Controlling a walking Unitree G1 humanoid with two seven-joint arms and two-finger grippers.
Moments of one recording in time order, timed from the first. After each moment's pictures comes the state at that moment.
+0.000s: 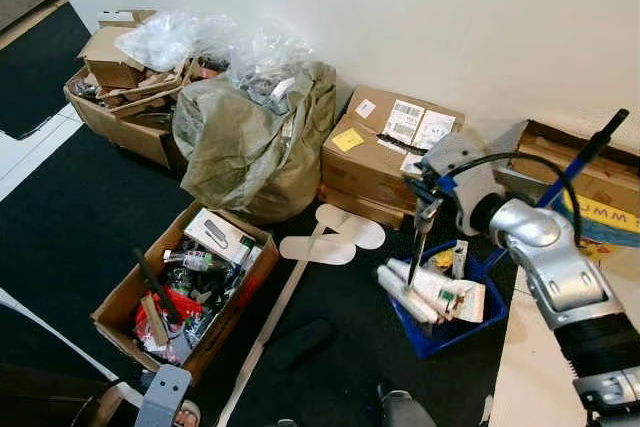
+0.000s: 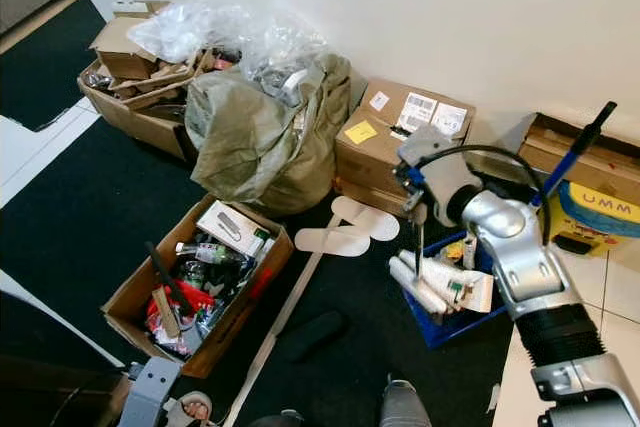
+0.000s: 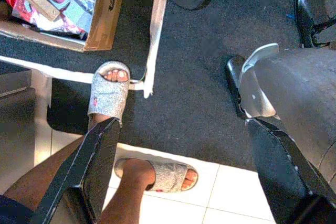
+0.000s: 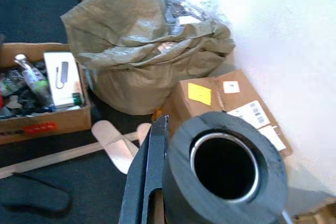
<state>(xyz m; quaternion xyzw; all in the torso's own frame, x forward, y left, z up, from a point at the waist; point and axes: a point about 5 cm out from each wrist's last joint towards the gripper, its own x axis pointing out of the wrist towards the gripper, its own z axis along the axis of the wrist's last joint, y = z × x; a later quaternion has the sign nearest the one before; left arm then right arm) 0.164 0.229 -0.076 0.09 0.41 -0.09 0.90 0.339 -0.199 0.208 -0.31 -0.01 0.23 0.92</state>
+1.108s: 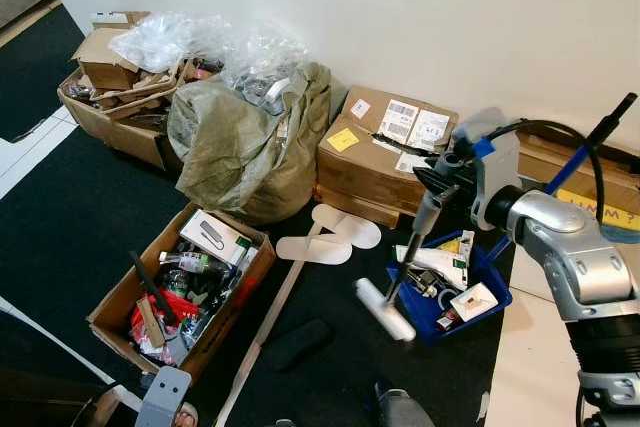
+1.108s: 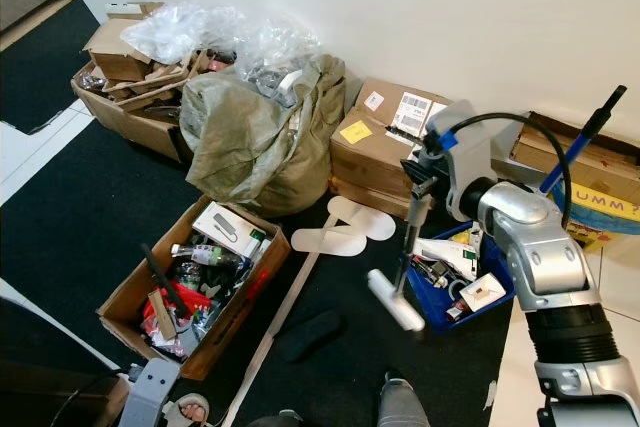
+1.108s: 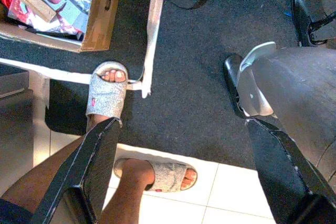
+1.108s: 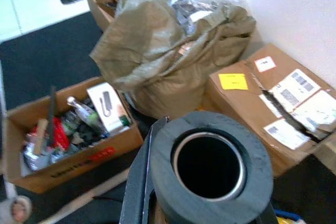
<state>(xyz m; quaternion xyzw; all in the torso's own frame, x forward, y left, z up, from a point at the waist) 0.163 0.229 -0.077 0.09 0.41 -0.09 0.90 0.332 -0.200 0.223 -0.11 0.04 0.25 0.96</state>
